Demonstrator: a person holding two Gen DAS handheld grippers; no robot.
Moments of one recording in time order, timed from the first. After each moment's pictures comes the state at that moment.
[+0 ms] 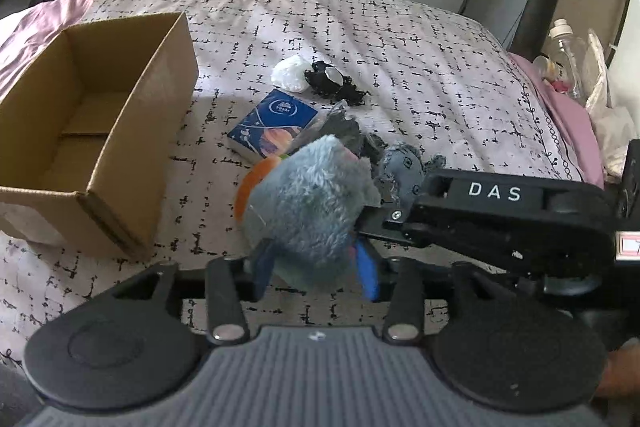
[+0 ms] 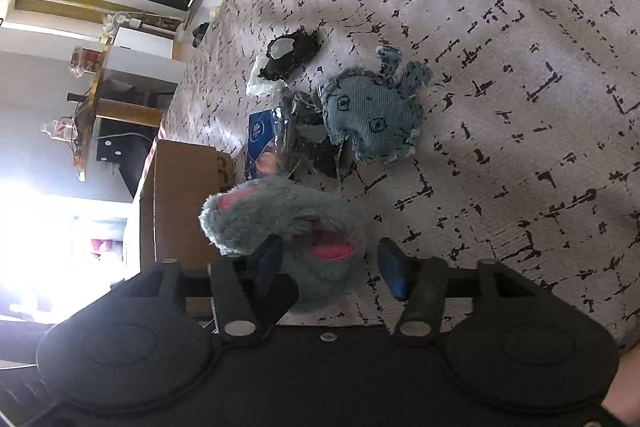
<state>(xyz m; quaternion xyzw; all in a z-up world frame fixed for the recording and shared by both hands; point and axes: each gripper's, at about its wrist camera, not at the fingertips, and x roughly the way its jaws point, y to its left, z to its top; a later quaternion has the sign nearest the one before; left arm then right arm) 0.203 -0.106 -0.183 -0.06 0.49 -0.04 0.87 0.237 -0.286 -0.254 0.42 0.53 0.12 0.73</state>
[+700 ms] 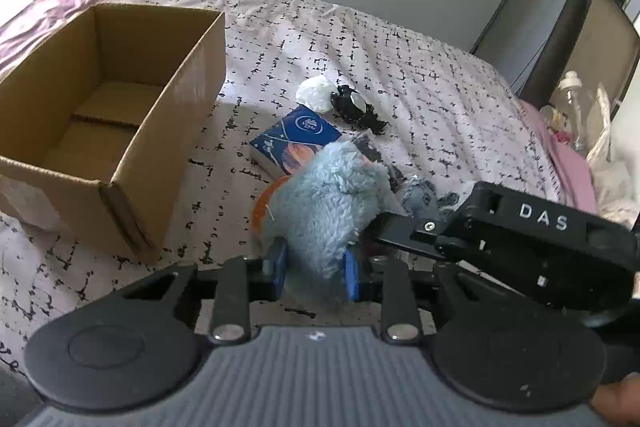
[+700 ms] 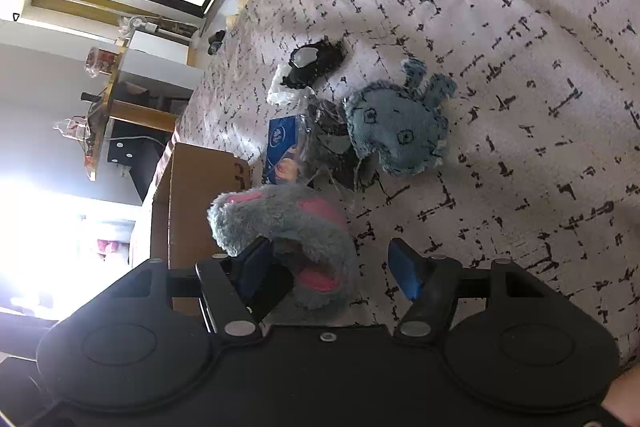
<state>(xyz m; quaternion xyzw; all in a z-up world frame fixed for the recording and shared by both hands) 0.203 -0.078 -0.185 -0.14 0.46 -0.03 0.88 0.237 -0.280 -0.248 0.41 0.50 0.13 0.75</state>
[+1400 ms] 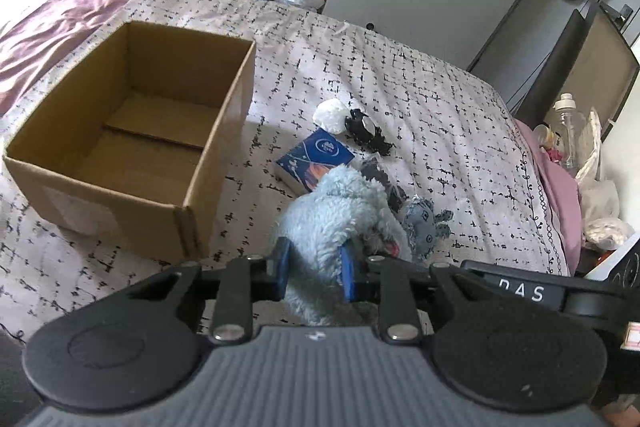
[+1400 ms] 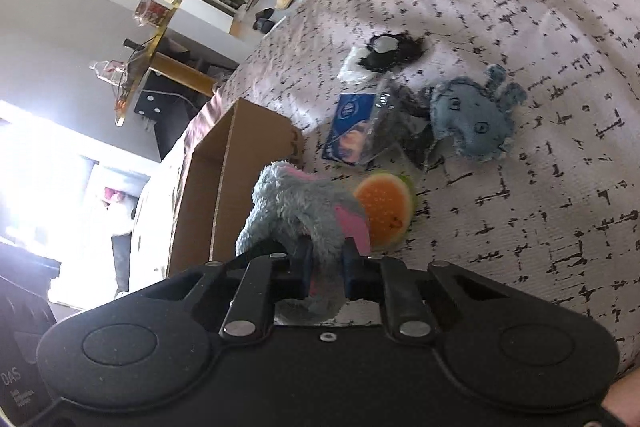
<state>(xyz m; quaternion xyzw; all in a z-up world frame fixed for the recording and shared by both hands) 0.190 -0.047 -0.151 -0.15 0.45 -0.02 0.88 0.218 -0.248 -0.209 0.34 0.48 0.20 0.78</state>
